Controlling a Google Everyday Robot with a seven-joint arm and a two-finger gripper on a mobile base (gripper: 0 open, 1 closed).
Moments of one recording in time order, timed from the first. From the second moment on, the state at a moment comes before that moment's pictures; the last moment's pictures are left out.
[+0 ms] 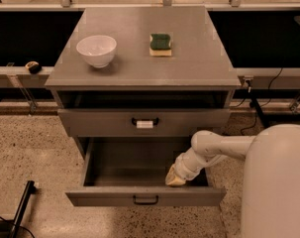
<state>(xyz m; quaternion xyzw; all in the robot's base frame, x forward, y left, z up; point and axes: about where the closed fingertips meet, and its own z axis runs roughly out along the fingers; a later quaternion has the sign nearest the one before) 0.543 -0.092 0.411 -0.70 0.67 0.18 0.17</state>
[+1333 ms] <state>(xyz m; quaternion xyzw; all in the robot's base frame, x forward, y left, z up) 0.456 -0.081 0.422 -0.71 0.63 0.27 0.17</state>
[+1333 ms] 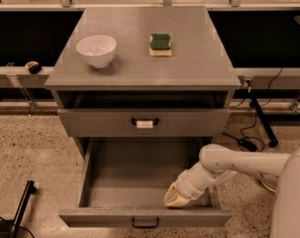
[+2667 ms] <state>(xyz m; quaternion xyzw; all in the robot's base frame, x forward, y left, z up) 0.424 -0.104 0.471 -0.67 0.61 0.26 0.32</state>
